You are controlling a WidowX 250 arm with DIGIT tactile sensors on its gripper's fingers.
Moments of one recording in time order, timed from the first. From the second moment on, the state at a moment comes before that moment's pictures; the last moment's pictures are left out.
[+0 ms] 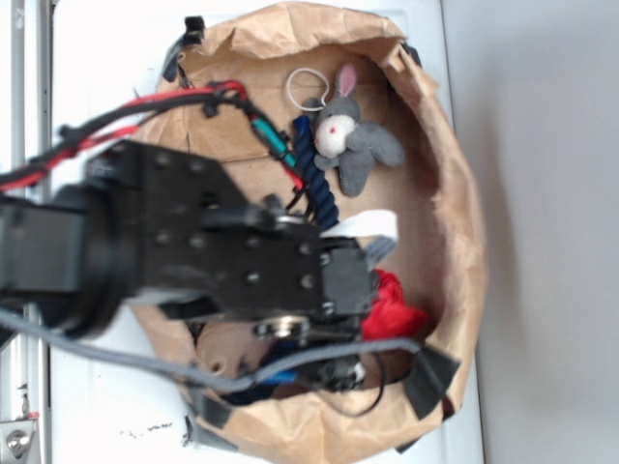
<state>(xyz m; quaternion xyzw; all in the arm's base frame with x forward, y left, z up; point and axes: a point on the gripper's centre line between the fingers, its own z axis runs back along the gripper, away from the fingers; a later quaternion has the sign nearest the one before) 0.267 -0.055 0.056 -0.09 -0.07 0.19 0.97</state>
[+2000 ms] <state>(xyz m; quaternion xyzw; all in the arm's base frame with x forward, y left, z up) 0.134 -0.092 0.142 0.01 -0.05 0.09 0.99</state>
